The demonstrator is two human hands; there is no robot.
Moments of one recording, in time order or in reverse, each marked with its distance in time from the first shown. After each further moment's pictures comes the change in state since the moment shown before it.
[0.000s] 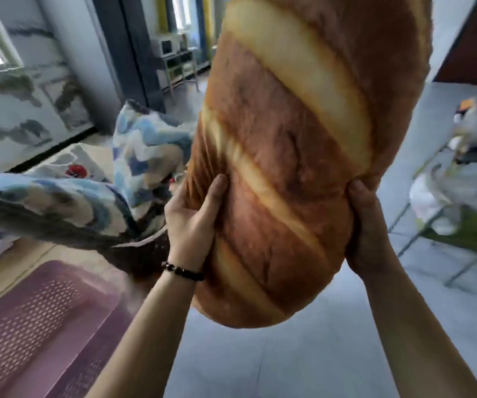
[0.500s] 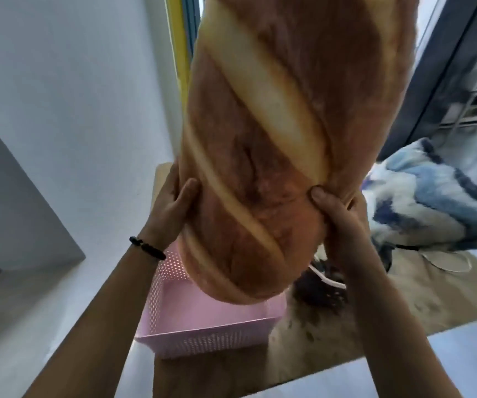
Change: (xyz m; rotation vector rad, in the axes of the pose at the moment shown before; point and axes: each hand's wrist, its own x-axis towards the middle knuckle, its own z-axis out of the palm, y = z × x) left_hand 0.000 0.064 -0.328 0.671 0.568 0.036; right_hand 0.047 0.059 0.363 0.401 -0.891 0.243
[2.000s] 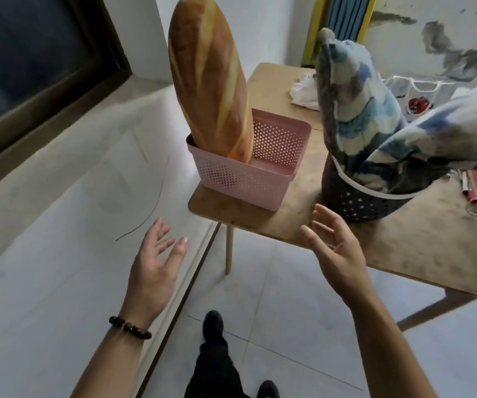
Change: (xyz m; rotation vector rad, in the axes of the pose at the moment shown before) left_hand -0.427 0.133 0.176 0.347 0.685 -0.797; right_hand -0.197 0.045 -0.218 -0.532 -0.585 0.290
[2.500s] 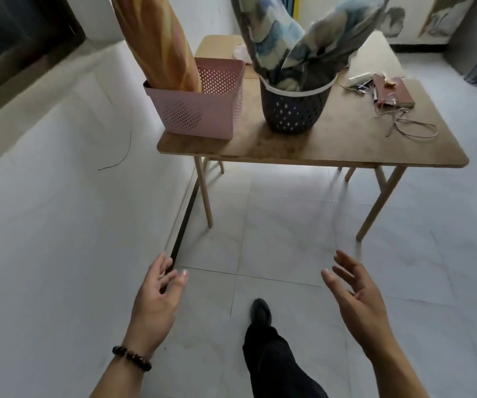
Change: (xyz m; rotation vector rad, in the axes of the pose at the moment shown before) left_hand -0.327 -0.097 -0.022 0.044 -0.184 -0.128; right_hand -0.404 0.124 -0.099 0.049 0.223 0.242
